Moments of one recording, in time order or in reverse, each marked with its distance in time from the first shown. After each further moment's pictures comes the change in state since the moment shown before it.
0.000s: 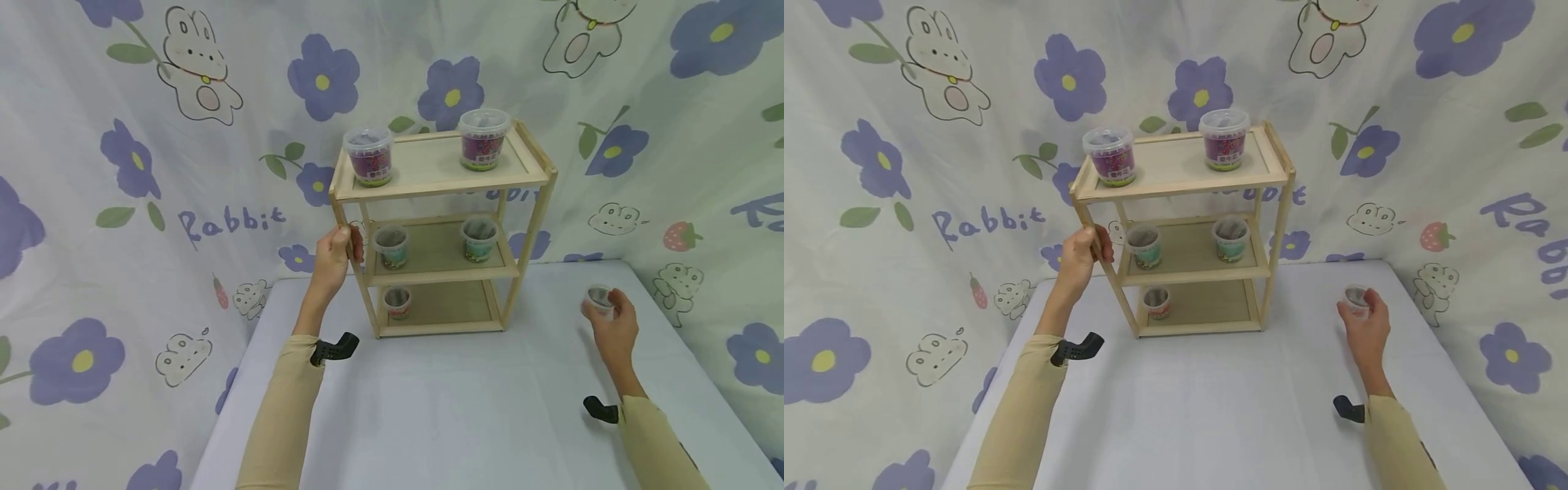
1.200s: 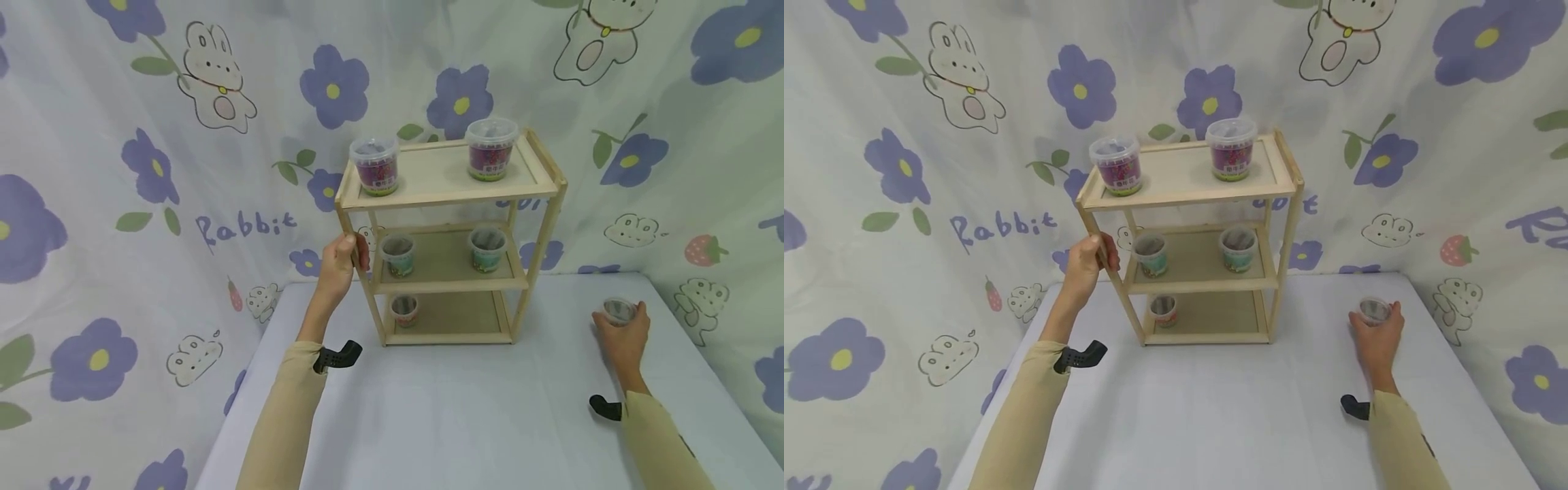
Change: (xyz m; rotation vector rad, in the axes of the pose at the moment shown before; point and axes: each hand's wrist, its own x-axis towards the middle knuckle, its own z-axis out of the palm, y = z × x) left_hand -0.001 0.012 0.002 0.067 -0.023 -0.002; right_hand 0.033 0.039 0.006 -0.162 -0.055 0.161
